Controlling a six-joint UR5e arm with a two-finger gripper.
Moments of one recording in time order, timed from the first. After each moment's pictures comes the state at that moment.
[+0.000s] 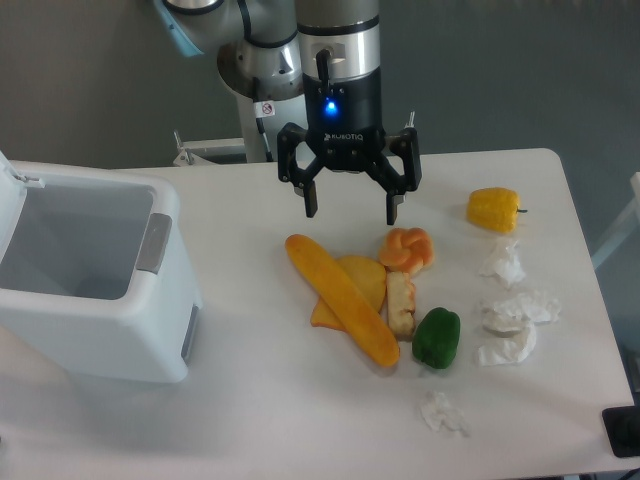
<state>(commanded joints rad) 2.48 -1.61 -1.57 -1.04 1.44 0.73</state>
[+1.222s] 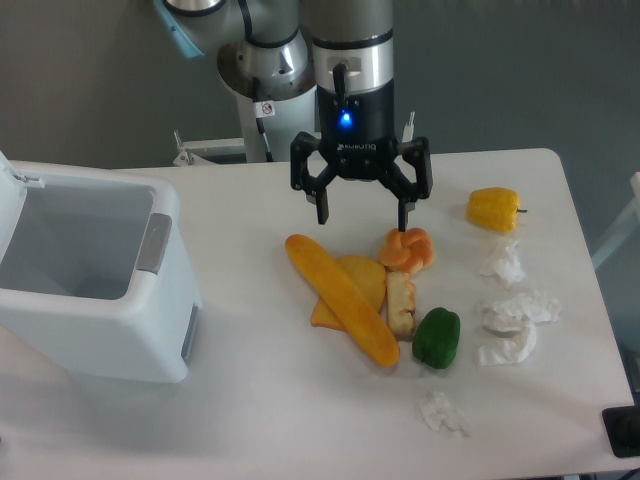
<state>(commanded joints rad) 2.50 -1.64 -1.61 -0.99 1.44 0.73</state>
